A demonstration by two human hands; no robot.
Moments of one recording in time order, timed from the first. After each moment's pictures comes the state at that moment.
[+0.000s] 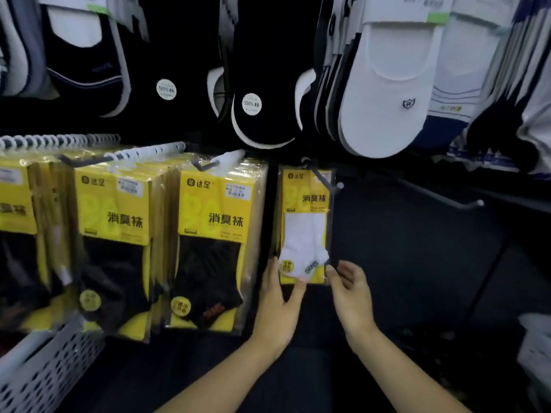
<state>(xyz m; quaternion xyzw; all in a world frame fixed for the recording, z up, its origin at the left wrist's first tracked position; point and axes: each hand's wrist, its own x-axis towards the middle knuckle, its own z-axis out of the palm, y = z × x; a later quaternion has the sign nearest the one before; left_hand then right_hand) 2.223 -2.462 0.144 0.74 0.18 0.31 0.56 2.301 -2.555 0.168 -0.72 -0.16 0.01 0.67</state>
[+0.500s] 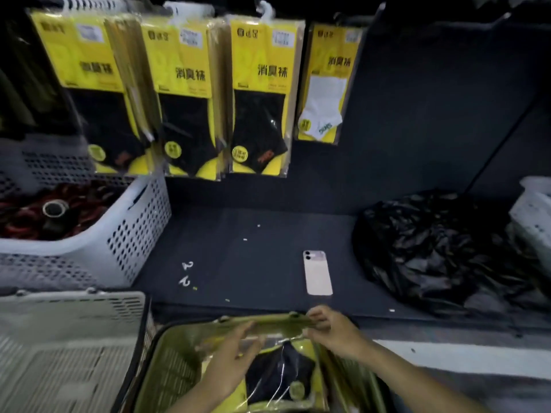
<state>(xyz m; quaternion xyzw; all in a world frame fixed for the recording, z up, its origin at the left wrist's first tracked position) 1.905 -2.517 -0.055 0.77 0.33 0.03 0.55 2.085 -2.673 -0.025 -0.83 -0.28 0.37 0.31</state>
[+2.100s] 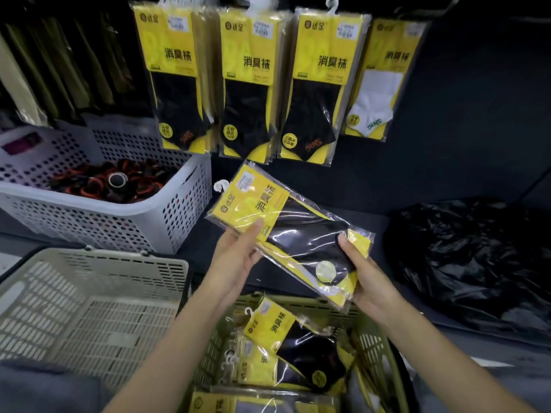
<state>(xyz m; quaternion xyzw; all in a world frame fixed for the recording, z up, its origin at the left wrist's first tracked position) 1.910 -2.466 0.079 0.45 0.24 0.28 0.81 2.070 -2.630 0.057 -0.55 -0.05 0.46 0.70</state>
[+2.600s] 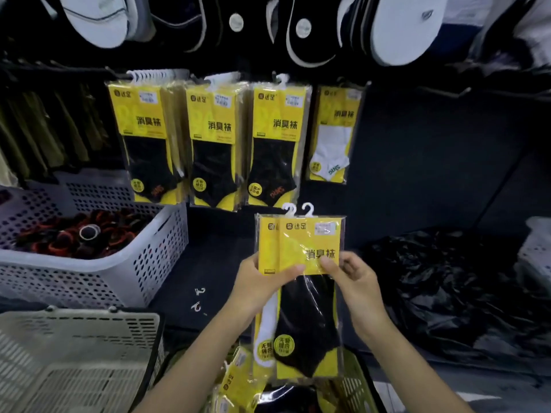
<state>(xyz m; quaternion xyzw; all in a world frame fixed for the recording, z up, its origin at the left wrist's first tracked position) 1.974 -2.510 0.122 0.66 0.24 0.25 0.67 2.079 -2.648 0.114 -0.61 -0.24 0.18 0.73</state>
